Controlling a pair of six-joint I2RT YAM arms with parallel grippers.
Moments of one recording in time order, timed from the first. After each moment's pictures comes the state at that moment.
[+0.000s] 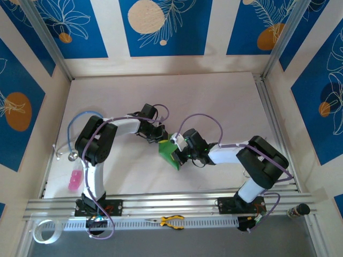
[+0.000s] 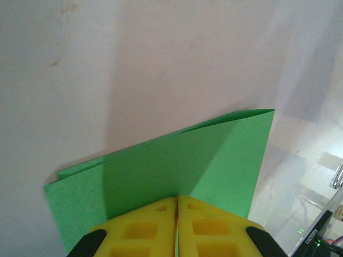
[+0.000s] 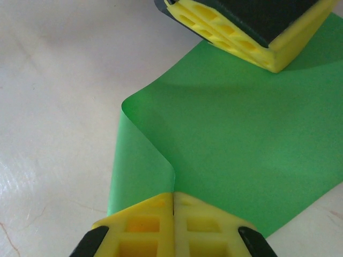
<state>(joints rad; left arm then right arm) -0.52 2.00 1.19 -0.35 0.58 -0.61 0.75 1.60 0.60 0.17 -0.30 0.09</state>
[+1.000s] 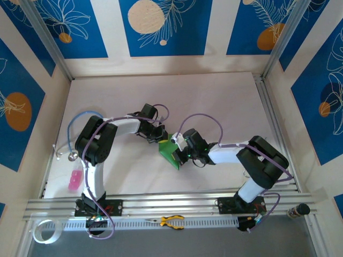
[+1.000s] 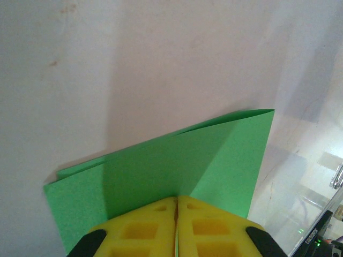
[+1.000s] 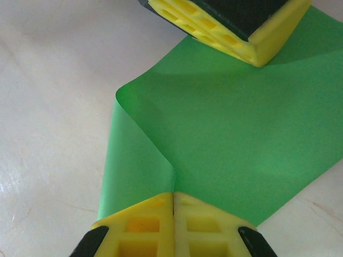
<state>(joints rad) -0.52 2.00 1.19 -0.35 0.58 -0.61 0.74 1.60 0.61 0.15 -0.27 0.09</state>
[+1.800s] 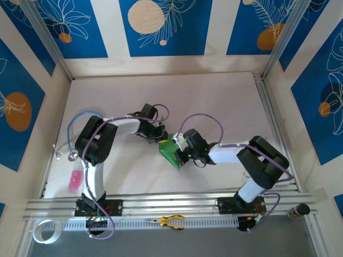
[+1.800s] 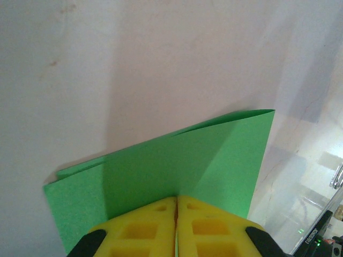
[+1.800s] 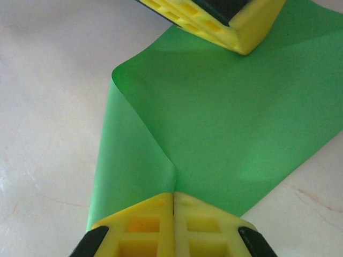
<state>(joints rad) -0.52 2.00 1.19 -0.35 0.58 -0.61 0.74 1.60 0.61 0.13 -0.25 0.09</state>
